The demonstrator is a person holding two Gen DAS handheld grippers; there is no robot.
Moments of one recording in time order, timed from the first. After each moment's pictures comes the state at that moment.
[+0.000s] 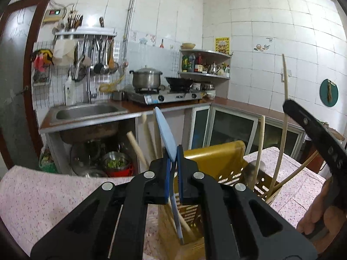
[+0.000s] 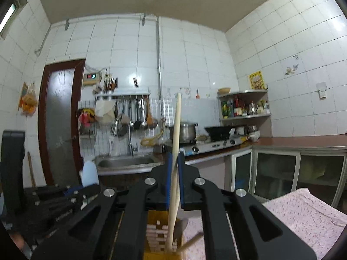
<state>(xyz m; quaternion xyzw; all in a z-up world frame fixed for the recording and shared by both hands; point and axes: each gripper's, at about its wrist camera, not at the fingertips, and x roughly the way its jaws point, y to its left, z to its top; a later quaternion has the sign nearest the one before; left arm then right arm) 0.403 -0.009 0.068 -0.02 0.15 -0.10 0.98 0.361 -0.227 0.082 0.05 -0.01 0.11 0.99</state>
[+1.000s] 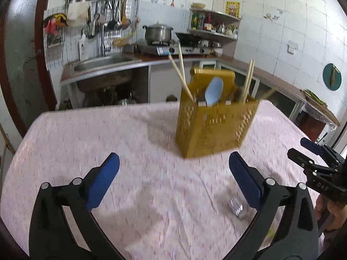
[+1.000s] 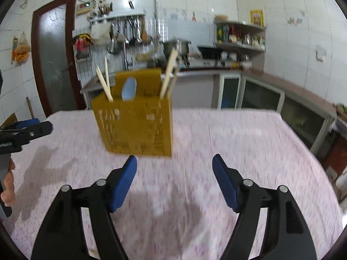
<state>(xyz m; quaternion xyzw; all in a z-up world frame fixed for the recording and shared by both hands) 0.266 0.039 0.050 -0.02 0.31 -0.08 0.95 0.251 -0.263 0.023 0.00 0.28 0.08 0.96</state>
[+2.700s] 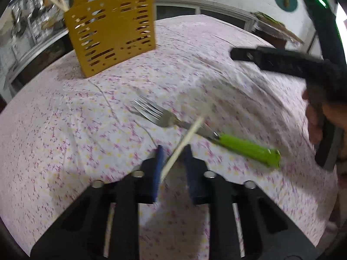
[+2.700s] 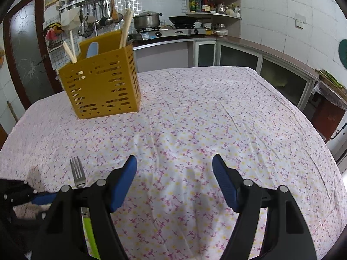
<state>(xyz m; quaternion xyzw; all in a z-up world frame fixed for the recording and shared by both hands) 0.220 -0.065 -0.049 0.10 0.45 -0.24 0.85 0.243 -0.294 -0.016 0.03 0.35 0.01 0.93</state>
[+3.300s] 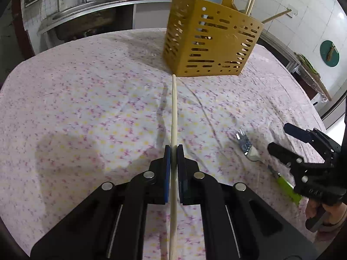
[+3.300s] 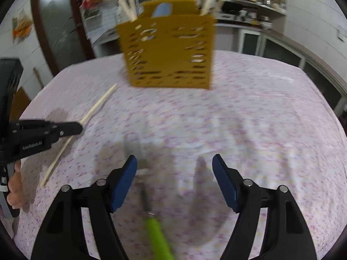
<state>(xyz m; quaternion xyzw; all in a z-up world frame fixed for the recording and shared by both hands) 0.276 0.039 -0.034 -0.03 0.48 -0.13 0.87 0.250 -0.205 -0.031 -0.02 0.42 0.13 0.90</state>
